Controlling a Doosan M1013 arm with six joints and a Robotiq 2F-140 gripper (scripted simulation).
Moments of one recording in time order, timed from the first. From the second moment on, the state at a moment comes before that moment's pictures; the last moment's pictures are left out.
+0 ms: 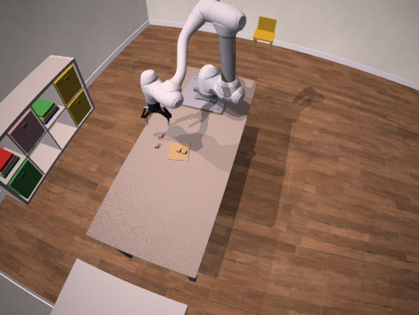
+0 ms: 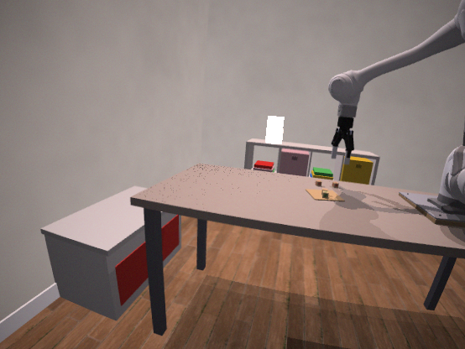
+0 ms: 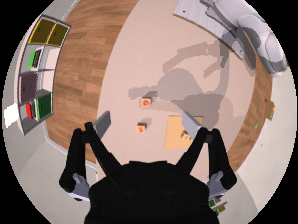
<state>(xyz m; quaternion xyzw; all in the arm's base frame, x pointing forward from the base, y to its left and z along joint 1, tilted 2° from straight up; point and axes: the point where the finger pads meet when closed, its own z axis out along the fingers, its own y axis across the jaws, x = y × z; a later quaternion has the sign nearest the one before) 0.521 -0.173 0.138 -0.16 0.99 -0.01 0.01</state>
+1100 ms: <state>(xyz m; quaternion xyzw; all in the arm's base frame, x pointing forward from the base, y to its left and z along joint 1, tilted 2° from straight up) 0.520 -0.173 0.109 -0.16 0.99 -0.01 0.01</state>
